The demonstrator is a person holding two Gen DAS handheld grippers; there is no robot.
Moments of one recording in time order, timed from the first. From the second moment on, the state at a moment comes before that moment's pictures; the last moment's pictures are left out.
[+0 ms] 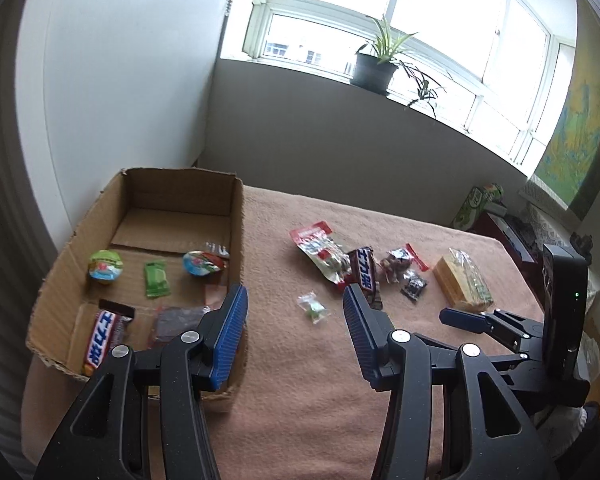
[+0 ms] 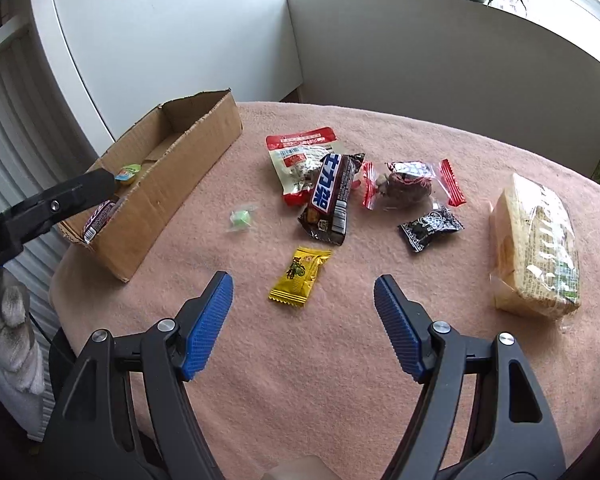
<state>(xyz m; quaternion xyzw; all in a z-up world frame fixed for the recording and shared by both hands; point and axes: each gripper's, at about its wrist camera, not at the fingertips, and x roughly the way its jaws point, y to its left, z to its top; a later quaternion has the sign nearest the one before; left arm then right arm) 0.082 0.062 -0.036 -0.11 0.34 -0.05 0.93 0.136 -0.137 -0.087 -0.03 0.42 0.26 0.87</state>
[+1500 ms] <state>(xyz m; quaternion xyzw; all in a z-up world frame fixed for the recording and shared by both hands) 0.169 0.008 -0.114 -0.07 0.45 -0.04 0.89 0.164 -0.116 -0.119 -0.08 0.44 0.26 0.86</state>
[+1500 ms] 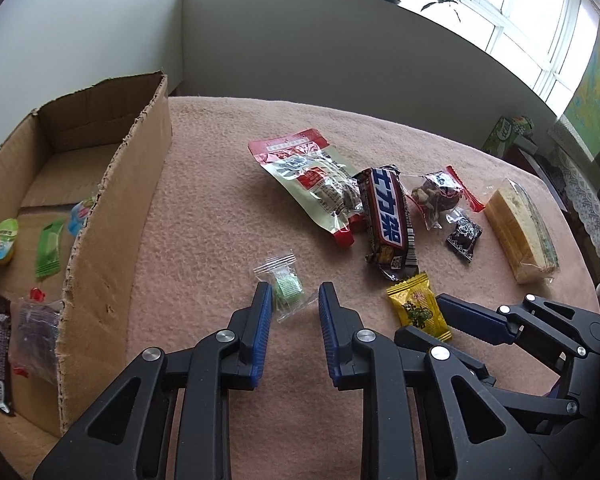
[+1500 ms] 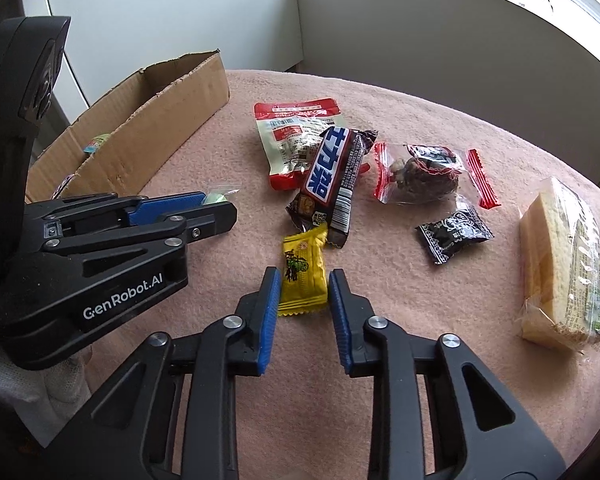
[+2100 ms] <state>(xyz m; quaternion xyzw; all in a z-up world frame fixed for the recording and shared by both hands) 0.148 0.006 -0.106 -0.08 0.44 -0.05 0.89 0.154 -0.140 -0.108 -0.04 0.43 0.26 0.86</state>
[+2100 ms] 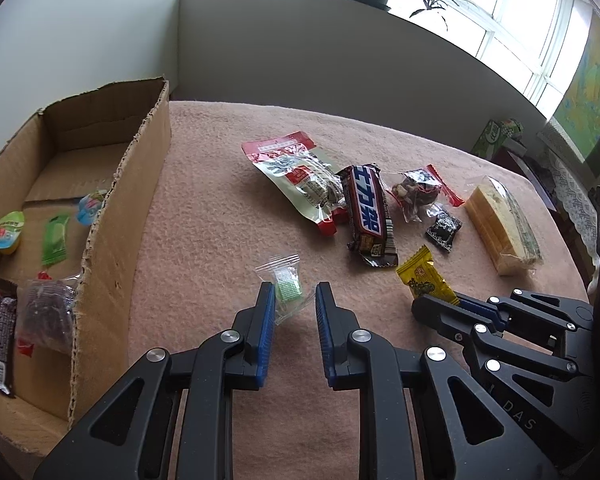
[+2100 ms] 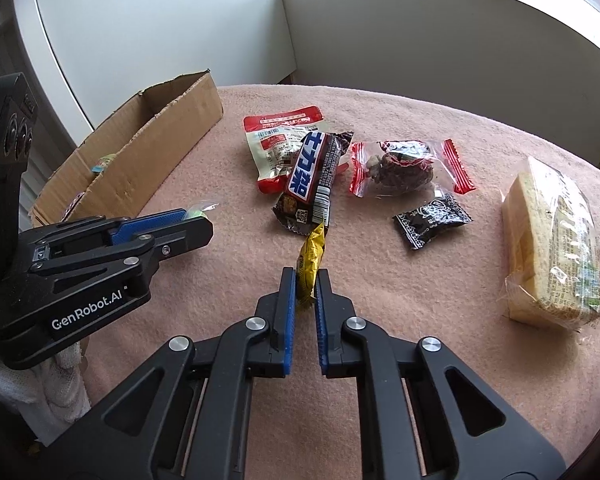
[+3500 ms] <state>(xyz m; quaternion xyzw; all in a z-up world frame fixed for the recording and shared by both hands) 0.077 0.143 -0.051 -0.14 0.35 0.04 0.92 0.177 0.062 -0.025 -0.09 0.36 0.38 0.84</state>
